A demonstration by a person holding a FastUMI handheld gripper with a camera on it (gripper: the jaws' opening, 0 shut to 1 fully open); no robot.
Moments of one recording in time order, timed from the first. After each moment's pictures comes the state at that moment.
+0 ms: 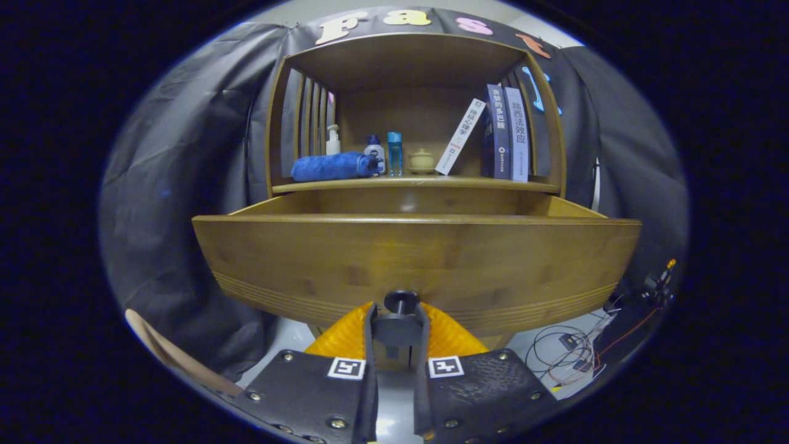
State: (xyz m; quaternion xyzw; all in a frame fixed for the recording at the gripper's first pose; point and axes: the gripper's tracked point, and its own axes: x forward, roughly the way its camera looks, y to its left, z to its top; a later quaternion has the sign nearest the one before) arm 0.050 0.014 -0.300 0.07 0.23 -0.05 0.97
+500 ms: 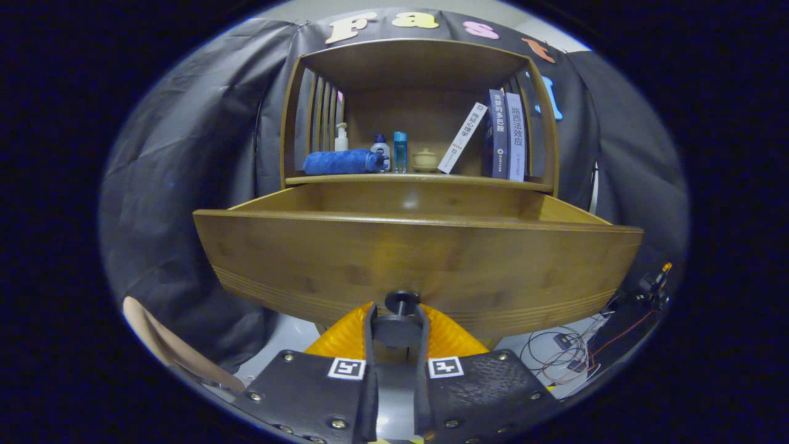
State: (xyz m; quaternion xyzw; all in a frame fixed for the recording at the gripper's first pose) arm 0.024 0.018 -0.300 0.05 0.23 -0.05 0.97
